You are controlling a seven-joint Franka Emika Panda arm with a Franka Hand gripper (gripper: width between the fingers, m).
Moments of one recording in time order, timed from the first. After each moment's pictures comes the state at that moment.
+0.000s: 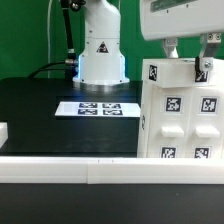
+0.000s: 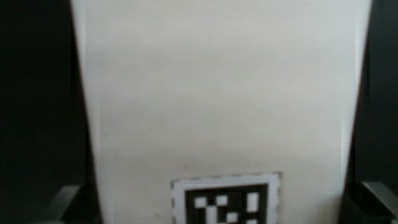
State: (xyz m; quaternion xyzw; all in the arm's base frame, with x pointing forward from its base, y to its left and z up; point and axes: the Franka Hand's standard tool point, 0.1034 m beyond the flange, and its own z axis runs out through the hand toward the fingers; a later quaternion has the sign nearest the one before) arm 0.620 0.084 0.151 -0.80 0.59 -0.03 0.07
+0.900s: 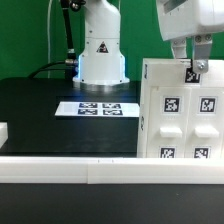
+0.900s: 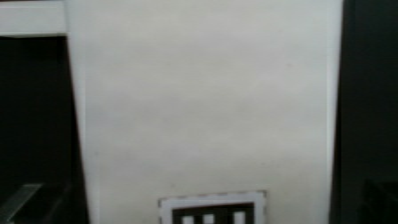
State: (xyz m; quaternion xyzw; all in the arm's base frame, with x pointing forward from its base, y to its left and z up) arm 0.619 0.087 0.150 -0.70 0.71 0.00 0.09
